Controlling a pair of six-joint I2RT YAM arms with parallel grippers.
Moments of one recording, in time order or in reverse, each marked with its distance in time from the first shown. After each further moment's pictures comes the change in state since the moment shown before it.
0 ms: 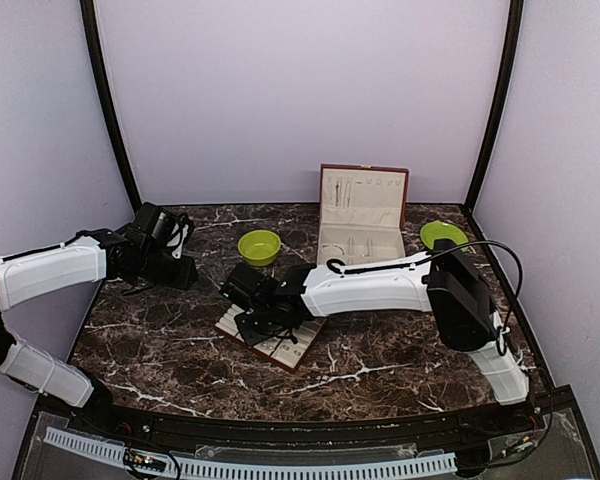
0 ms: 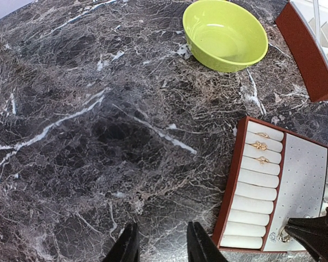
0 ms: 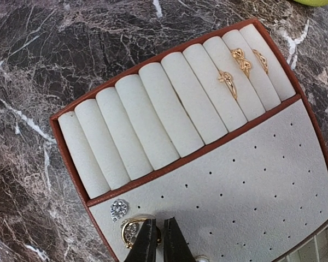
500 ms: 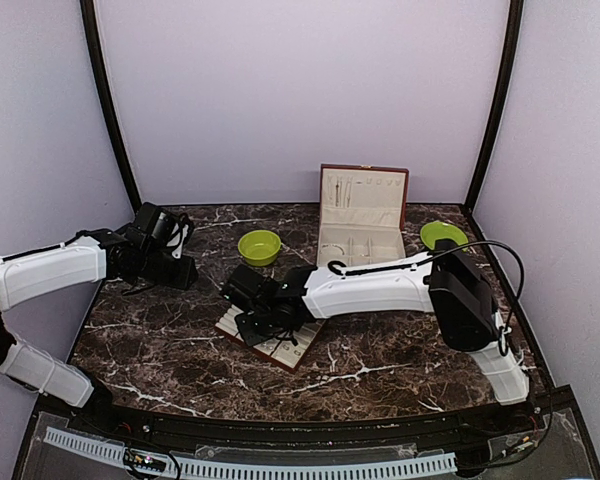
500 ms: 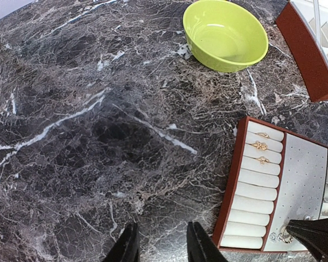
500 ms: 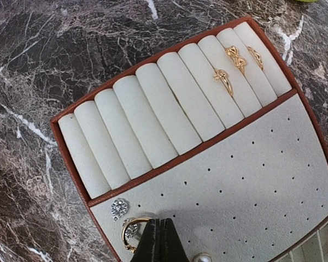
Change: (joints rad) left arm 0.000 0.000 0.000 0.000 -0.001 0.000; right arm 0.006 -0.010 -0.019 0.020 0.019 0.038
